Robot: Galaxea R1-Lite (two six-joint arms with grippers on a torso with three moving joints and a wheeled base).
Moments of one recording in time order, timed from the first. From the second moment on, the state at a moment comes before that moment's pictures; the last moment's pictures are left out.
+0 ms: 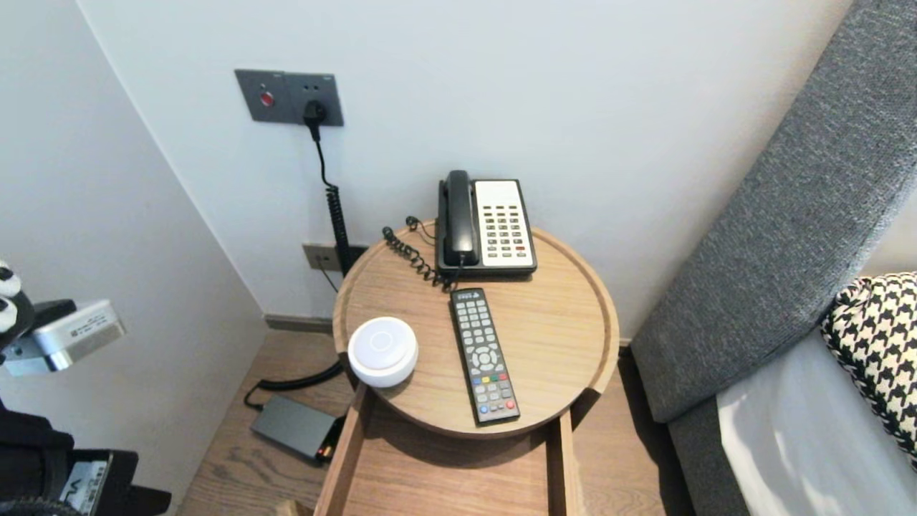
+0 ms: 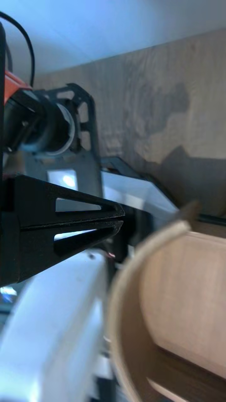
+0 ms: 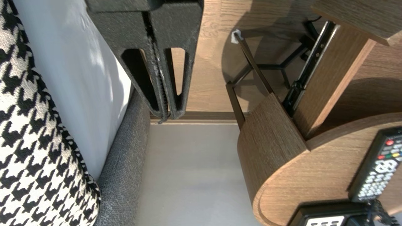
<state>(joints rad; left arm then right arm) -0.83 1.19 -1.12 0.99 0.22 -0.73 0.00 0.00 0.00 -0.05 0.00 0.00</state>
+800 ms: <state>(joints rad) -0.92 1.23 -0.56 0.57 0.02 -0.56 0.00 0.00 0.00 -0.05 0.00 0.00</state>
